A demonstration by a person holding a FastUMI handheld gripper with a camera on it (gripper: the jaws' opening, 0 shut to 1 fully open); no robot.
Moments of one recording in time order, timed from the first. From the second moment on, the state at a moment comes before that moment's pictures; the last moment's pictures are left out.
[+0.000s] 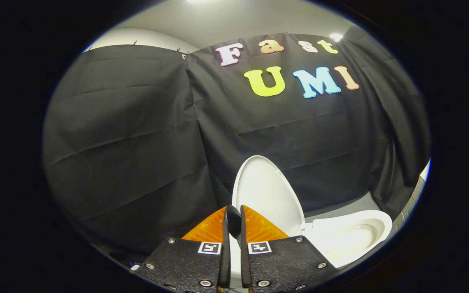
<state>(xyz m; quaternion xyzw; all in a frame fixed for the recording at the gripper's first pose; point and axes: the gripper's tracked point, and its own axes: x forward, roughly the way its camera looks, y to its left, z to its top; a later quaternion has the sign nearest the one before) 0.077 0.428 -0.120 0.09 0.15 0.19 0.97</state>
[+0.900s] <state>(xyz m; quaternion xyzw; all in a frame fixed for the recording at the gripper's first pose) 0.052 0.201 0.039 0.05 -0.02 0.15 0.99</state>
